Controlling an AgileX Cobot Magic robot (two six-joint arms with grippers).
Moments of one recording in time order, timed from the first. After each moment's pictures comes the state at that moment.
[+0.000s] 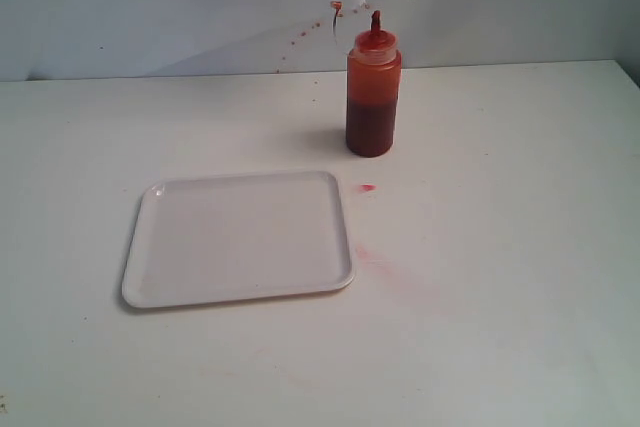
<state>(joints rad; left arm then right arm) 0.00 0.75 -0.38 0.55 -0.72 -0.69 -0.05 0.00 0.01 -0.04 0.34 0.02</state>
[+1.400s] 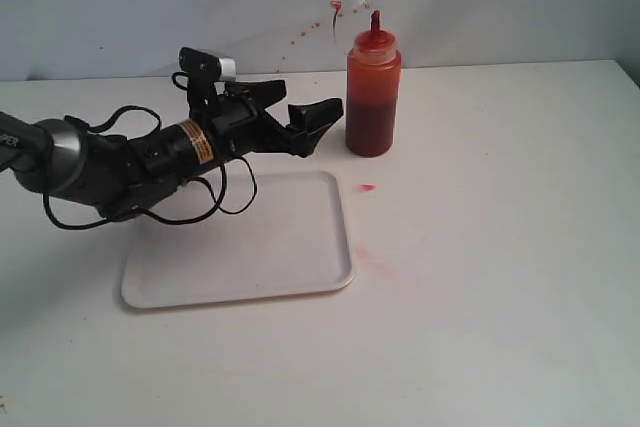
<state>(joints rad) -0.33 2.22 -1.15 0.64 -1.00 -0.61 -0.05 0.00 0.01 -0.04 0.34 0.02</state>
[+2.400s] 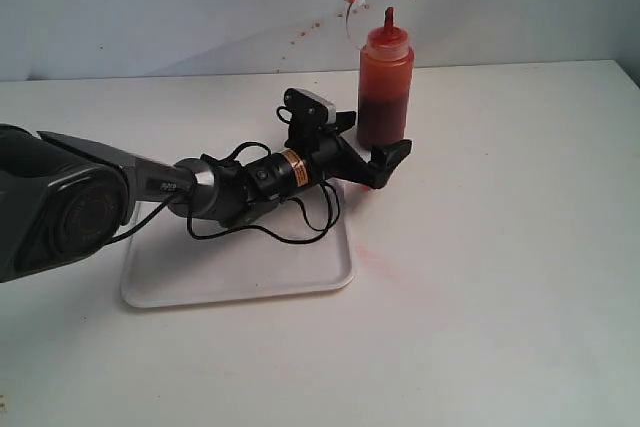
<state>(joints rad) -0.47 2.65 -1.67 0.56 -0.84 -0.51 -0.05 0.00 0.01 -0.04 0.34 0.02</state>
